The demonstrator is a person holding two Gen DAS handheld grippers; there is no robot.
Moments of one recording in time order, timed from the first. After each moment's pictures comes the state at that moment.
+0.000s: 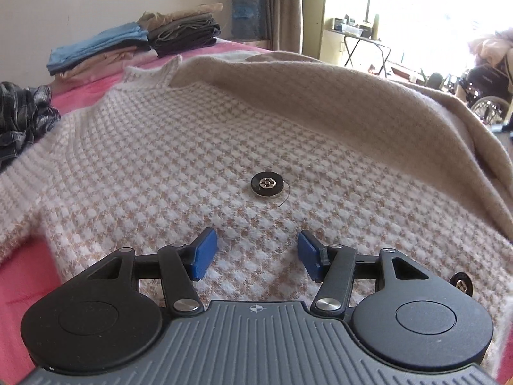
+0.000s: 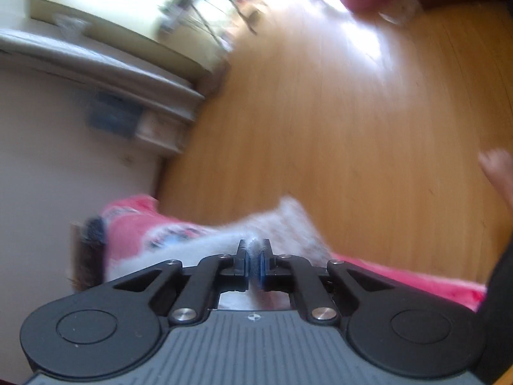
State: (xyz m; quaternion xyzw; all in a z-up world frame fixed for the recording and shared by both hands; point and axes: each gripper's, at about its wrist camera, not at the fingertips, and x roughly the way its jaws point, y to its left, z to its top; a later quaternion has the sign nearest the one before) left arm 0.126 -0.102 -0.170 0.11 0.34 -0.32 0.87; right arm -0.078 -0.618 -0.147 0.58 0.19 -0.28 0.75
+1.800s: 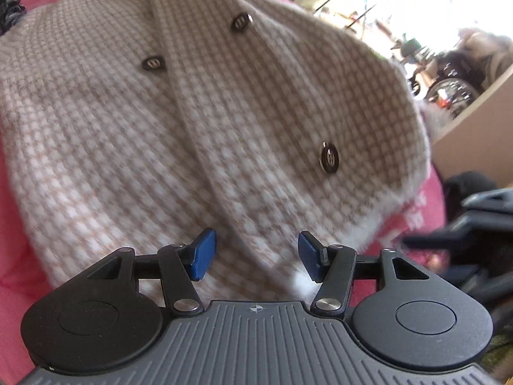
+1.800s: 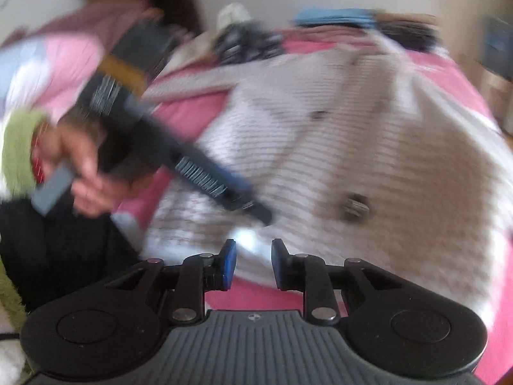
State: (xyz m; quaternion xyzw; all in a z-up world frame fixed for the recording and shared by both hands) left arm 0.021 -0.136 -0.151 0.07 0.52 -0.33 0.78; right arm -0.113 -0.322 -0.093 0.01 0.41 0.21 0.89
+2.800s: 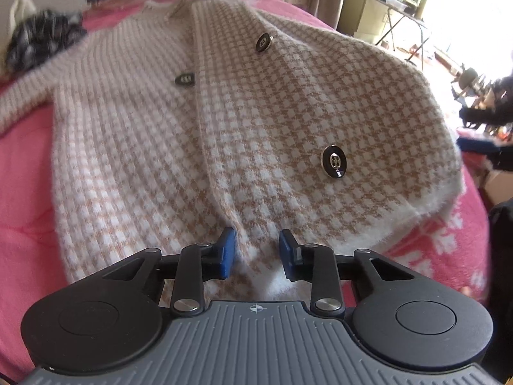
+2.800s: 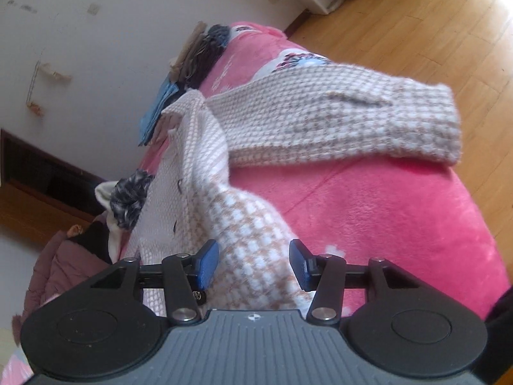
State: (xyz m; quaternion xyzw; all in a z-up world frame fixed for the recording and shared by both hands) left arm -0.021 -0.153 -0.151 0.04 0.48 -0.22 0.85; right arm -0.089 -0.537 -0.131 0.42 0.38 0.06 0.82
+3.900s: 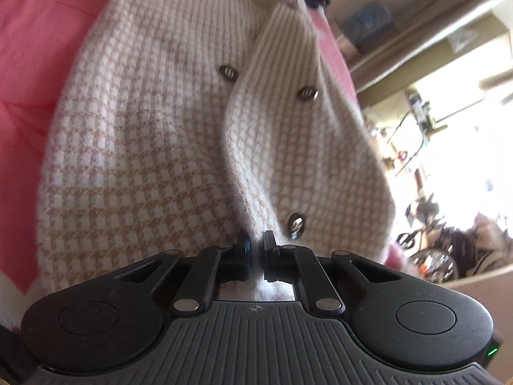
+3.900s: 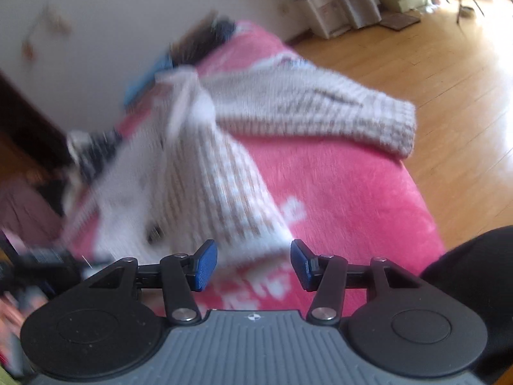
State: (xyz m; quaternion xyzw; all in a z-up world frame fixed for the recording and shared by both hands) left arm -0.004 -0.099 -0.124 -0.28 0.51 -0.18 0.79; right arm -0.147 -0.496 -0.121 0.27 0.41 0.01 0.87
